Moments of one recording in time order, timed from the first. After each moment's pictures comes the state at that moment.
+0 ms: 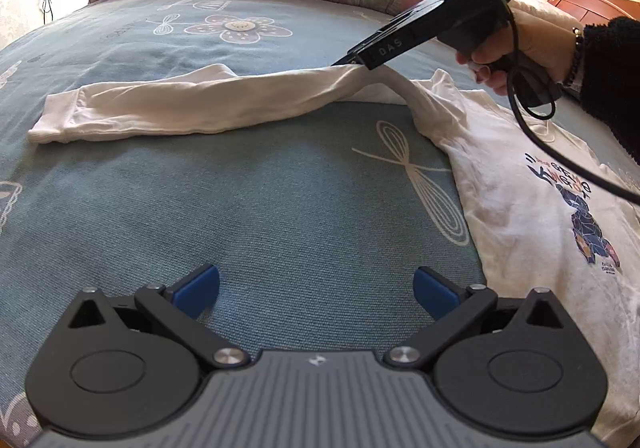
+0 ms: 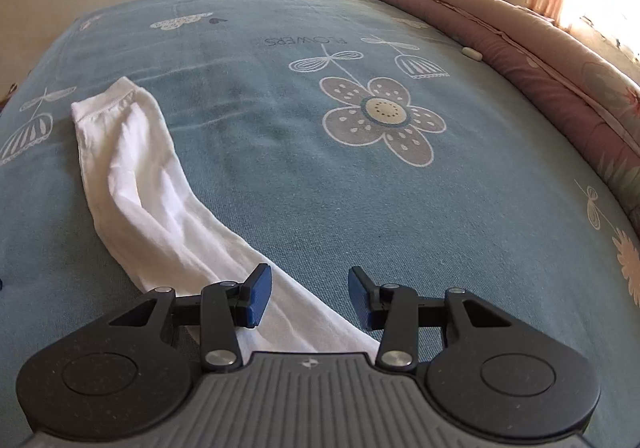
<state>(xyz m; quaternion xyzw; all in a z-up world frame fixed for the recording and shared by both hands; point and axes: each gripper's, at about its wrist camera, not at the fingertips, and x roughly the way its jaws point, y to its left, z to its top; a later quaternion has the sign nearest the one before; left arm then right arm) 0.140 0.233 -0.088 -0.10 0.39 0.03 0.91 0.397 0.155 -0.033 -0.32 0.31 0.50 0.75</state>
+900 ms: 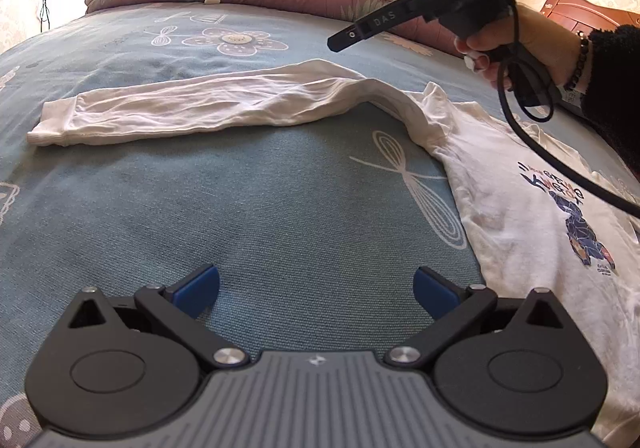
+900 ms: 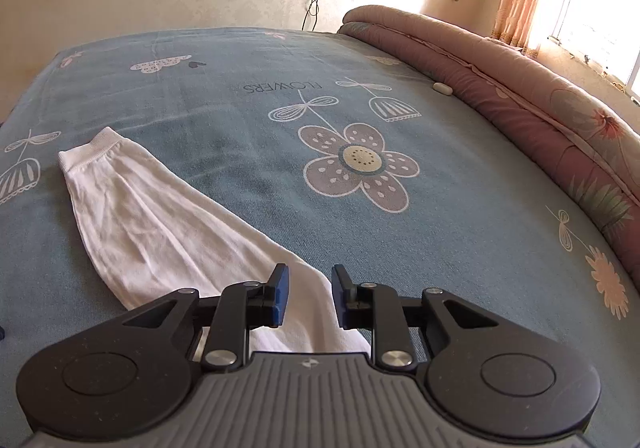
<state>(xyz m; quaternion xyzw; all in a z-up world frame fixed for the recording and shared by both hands) 0.133 0.237 -0.092 -0.10 0.37 0.01 0.92 0.387 0.146 0.000 -0.26 0.28 0.46 0.80</state>
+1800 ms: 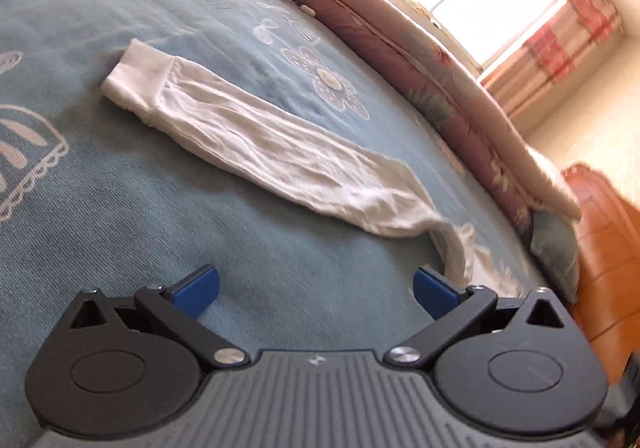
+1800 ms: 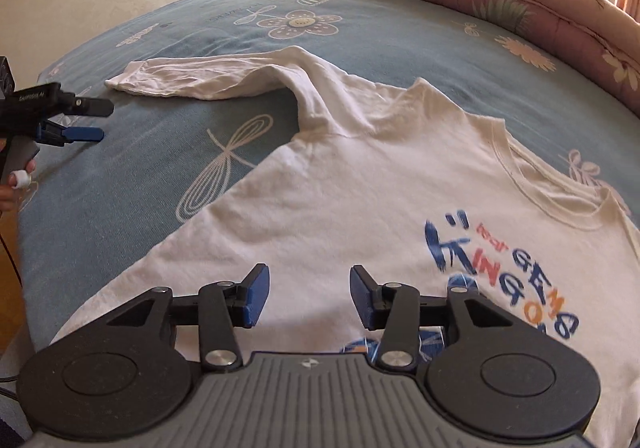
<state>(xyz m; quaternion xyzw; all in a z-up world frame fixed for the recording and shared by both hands) 0.148 0.371 -0.096 -0.40 0.28 0.05 0.87 0.229 -0.068 -0.036 -0.14 0.42 0.36 0.82</state>
